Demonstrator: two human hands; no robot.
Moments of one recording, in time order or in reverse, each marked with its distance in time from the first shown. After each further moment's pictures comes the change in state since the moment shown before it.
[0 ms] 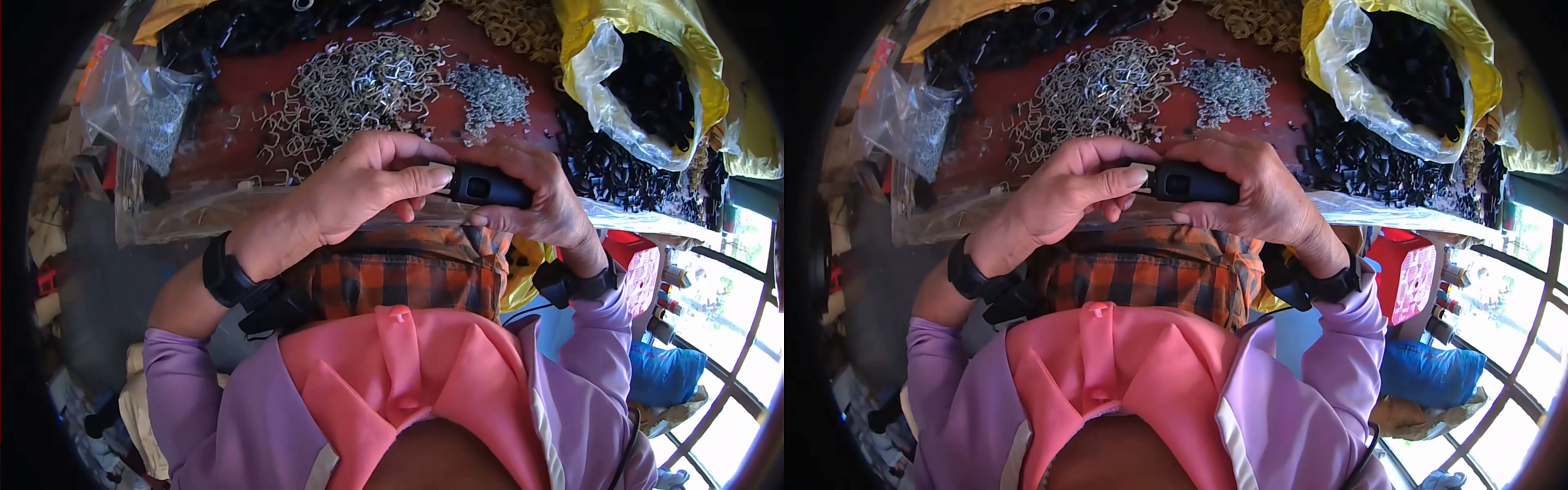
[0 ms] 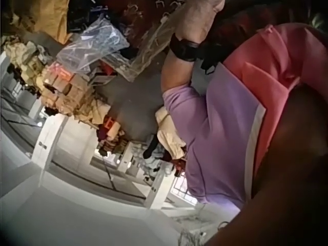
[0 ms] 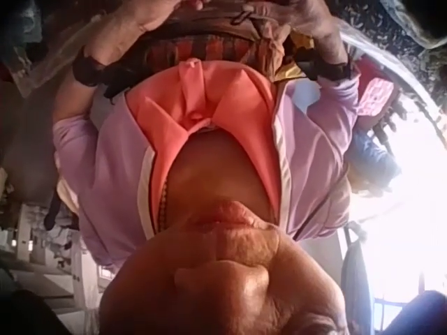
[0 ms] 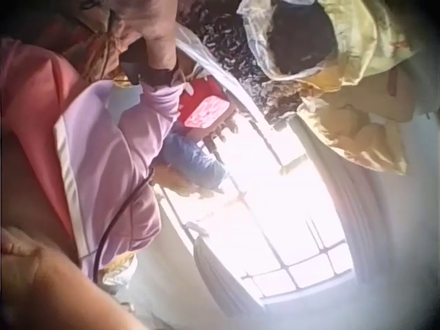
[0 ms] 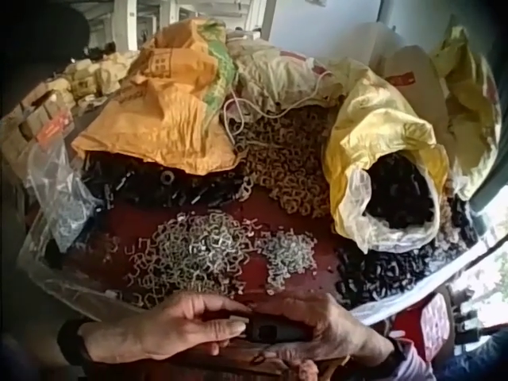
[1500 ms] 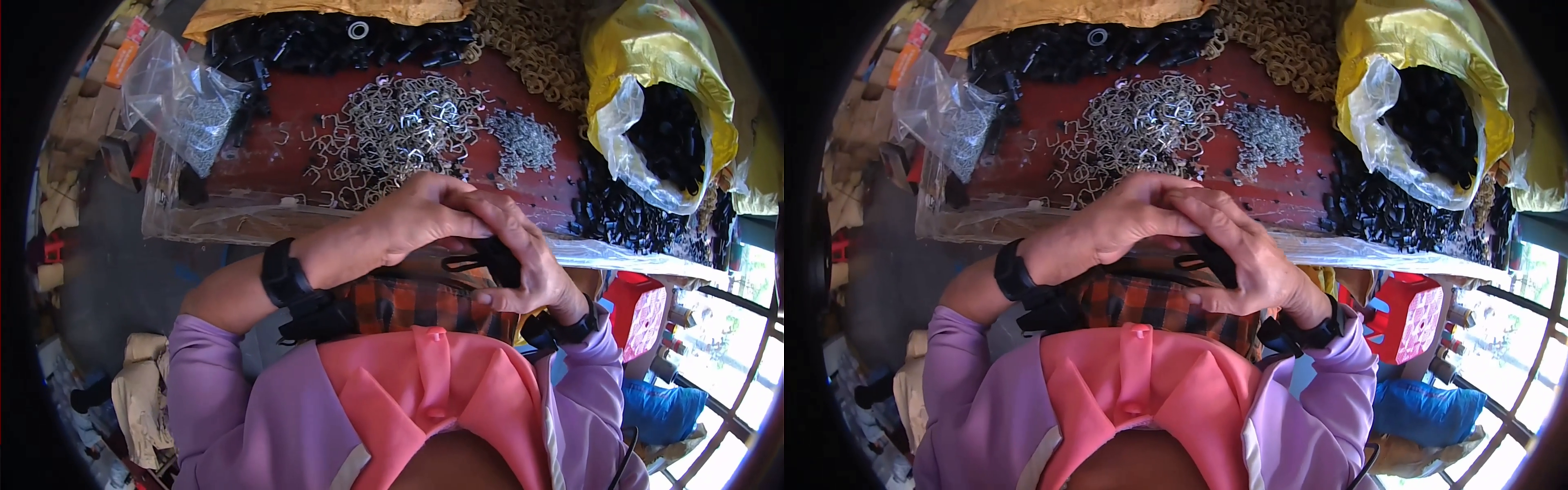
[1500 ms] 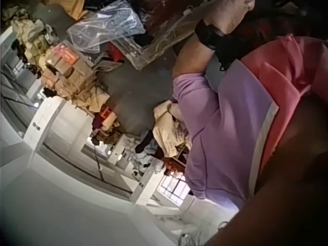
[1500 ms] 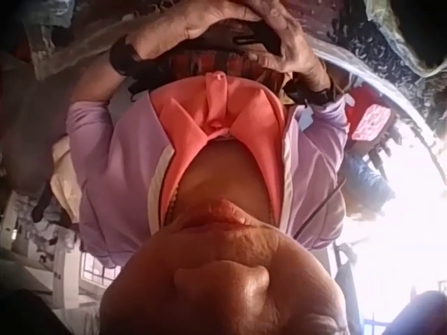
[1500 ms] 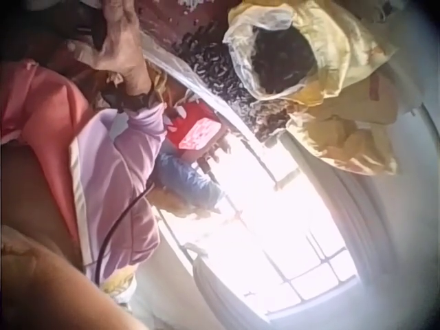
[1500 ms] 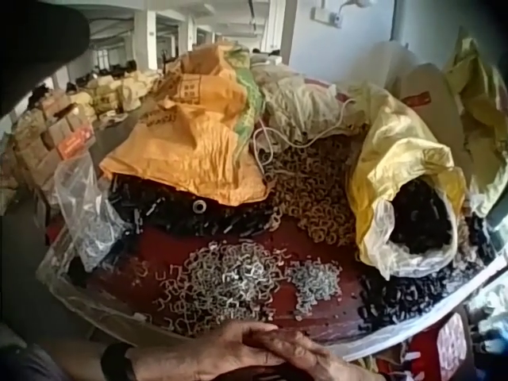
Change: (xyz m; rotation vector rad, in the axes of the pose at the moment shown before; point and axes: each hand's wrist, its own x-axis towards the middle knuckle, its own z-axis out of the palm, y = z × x) left_hand 0.006 -0.014 -0.004 -0.179 -0.054 -0.012; right_hand 0.011 -0.013 0.036 0.084 0.055 -0.246
